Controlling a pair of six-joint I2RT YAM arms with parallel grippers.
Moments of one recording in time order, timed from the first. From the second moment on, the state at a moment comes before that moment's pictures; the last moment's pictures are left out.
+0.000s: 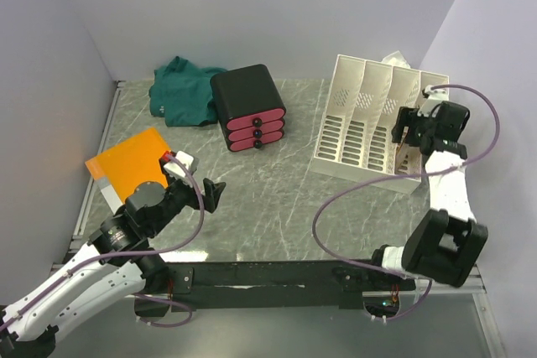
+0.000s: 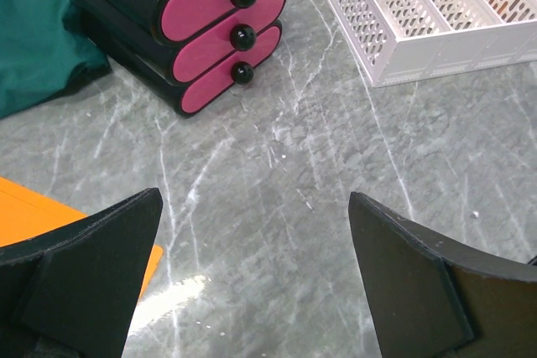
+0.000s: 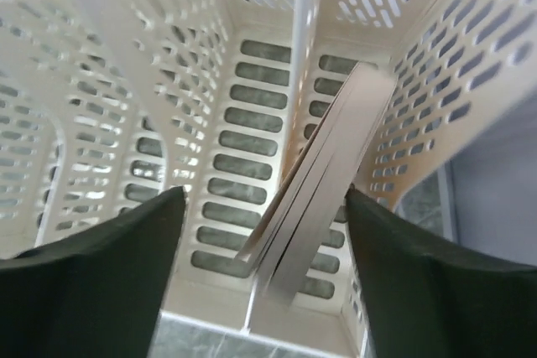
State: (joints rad) left arm -0.81 0.49 0.60 -0.31 -0.26 -0.13; right arm -0.39 1.33 1.03 -0.30 -0.29 -0.14
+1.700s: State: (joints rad) left arm 0.45 1.27 0.76 -0.67 -0.33 -0.86; right arm -0.13 0.95 0.76 -0.66 -1.00 -0.43
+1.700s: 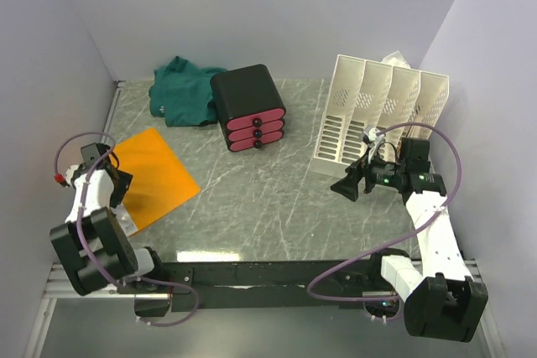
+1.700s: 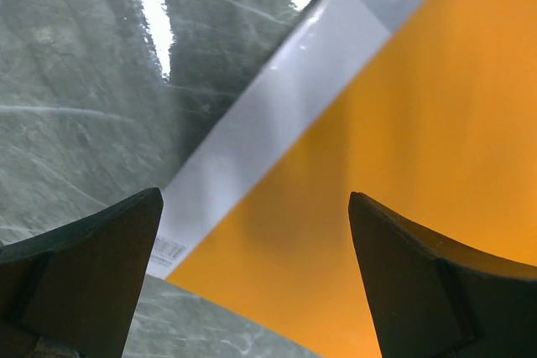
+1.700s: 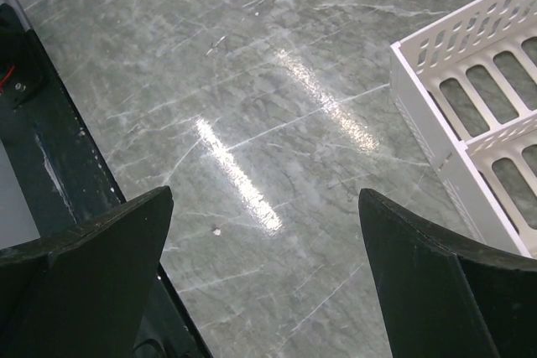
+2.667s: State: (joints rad) left arm 0.53 1.41 0.67 -0.33 0.27 -0.78; right arm -0.14 0.99 0.76 -0.67 -1.01 -0.46
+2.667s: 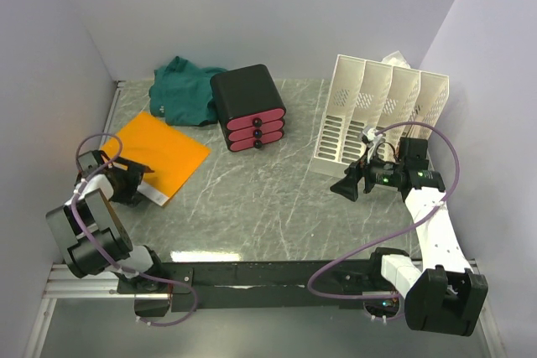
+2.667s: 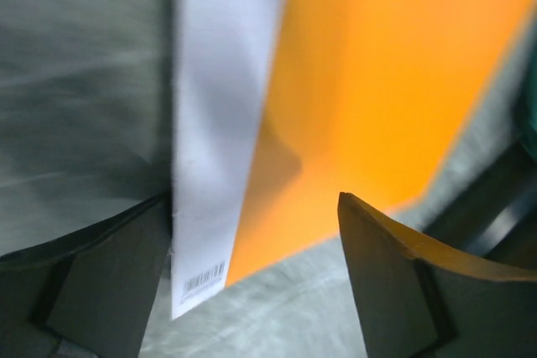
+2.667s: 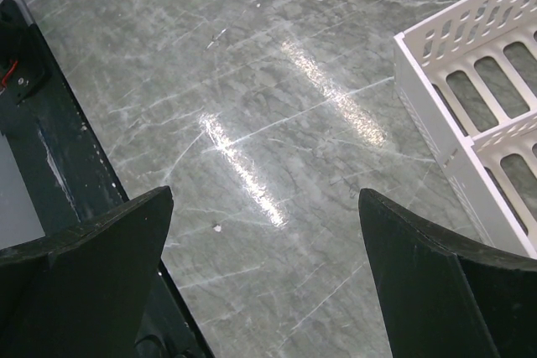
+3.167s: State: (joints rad) left arm 0.53 1.42 0.59 -0.17 0.55 -0.75; right arm -0.14 0.99 0.76 -0.68 -1.01 -0.46
